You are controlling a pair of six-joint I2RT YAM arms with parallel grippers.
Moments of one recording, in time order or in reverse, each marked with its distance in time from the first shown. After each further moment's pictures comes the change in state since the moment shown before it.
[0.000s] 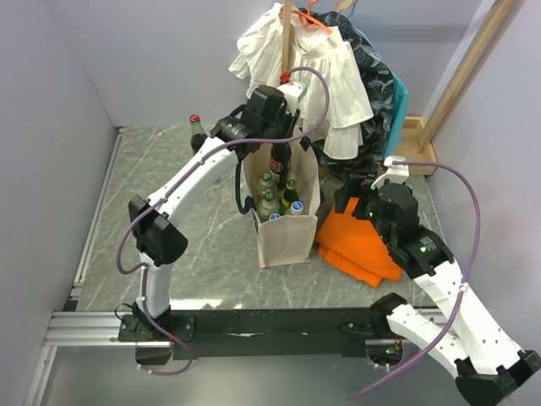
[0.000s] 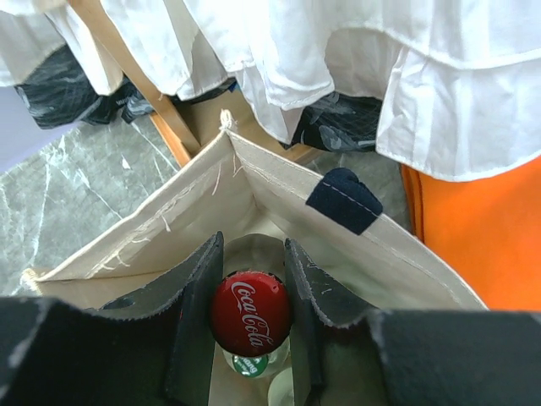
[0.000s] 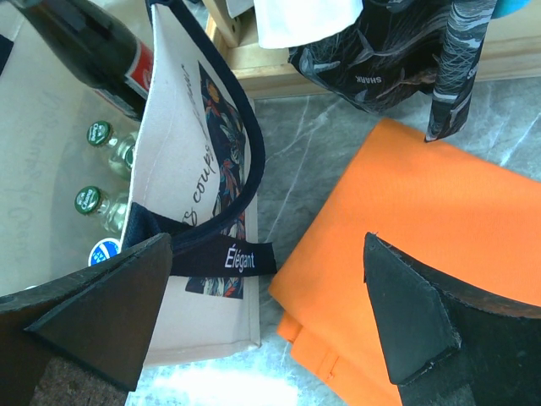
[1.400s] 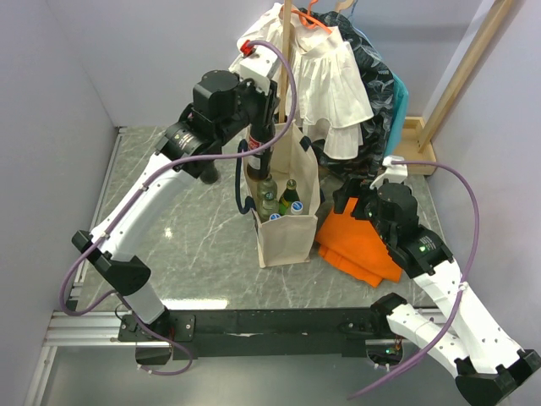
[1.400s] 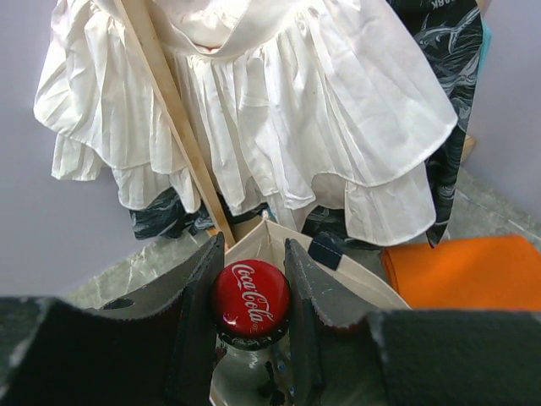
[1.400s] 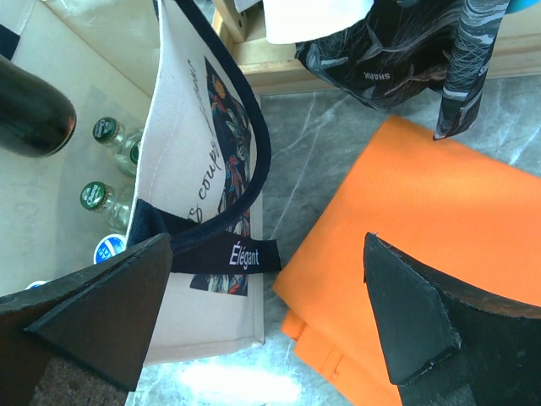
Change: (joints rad) left arm -0.027 -0.342 -0.110 0.178 -0.036 0.095; right arm 0.000 0.005 0.000 0.000 -0.019 0.004
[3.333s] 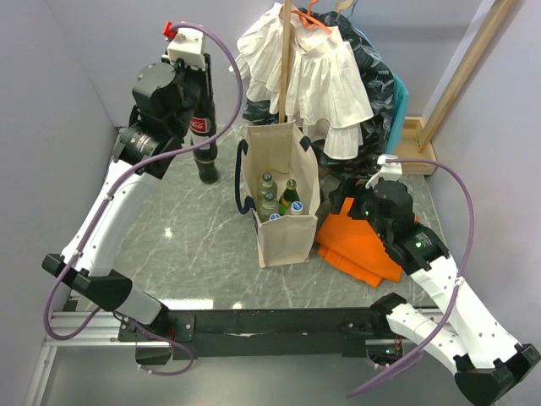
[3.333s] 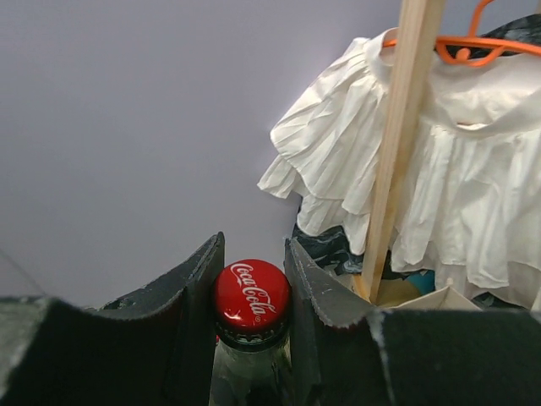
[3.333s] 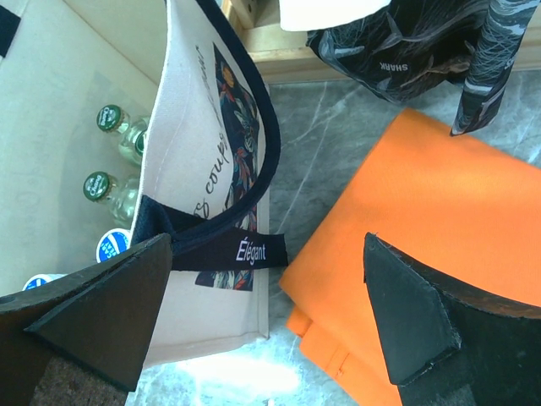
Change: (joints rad) left arm 0.202 -0.166 -0.149 0.186 -0.211 0.069; right arm 0.000 0.029 -0.002 0.009 -0.036 -0.001
